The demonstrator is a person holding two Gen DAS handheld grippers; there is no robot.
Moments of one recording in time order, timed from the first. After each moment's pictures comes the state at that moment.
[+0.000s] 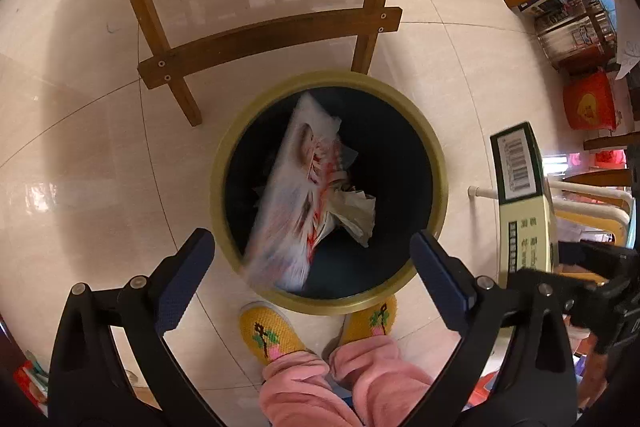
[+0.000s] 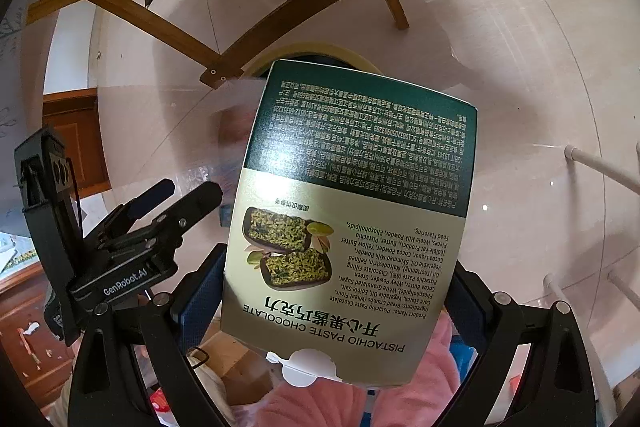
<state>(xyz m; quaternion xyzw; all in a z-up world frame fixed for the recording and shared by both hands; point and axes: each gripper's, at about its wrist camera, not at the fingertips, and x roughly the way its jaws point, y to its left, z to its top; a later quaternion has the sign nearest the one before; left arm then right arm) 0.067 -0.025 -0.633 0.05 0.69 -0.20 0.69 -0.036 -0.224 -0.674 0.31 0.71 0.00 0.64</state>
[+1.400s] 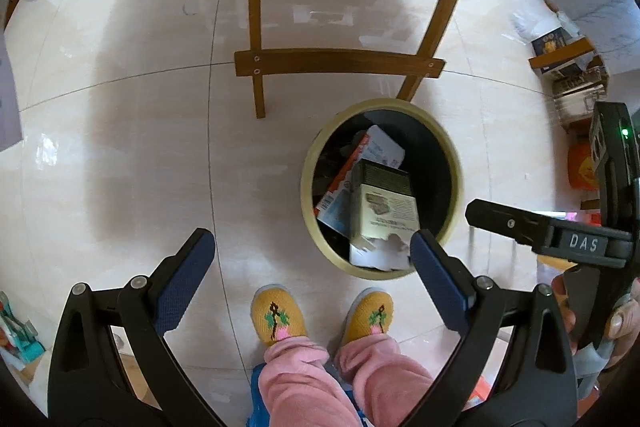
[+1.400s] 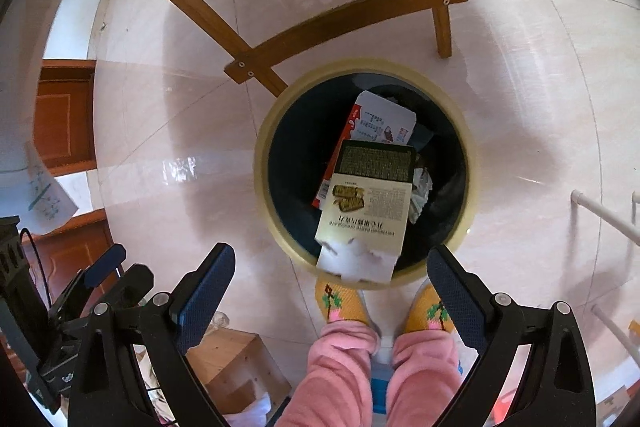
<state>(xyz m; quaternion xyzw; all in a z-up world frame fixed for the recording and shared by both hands) 0.054 0.087 -0.567 -0.02 0.67 -0.13 0.73 0.029 -0.152 -0.637 0.25 0.72 0.00 0.65</state>
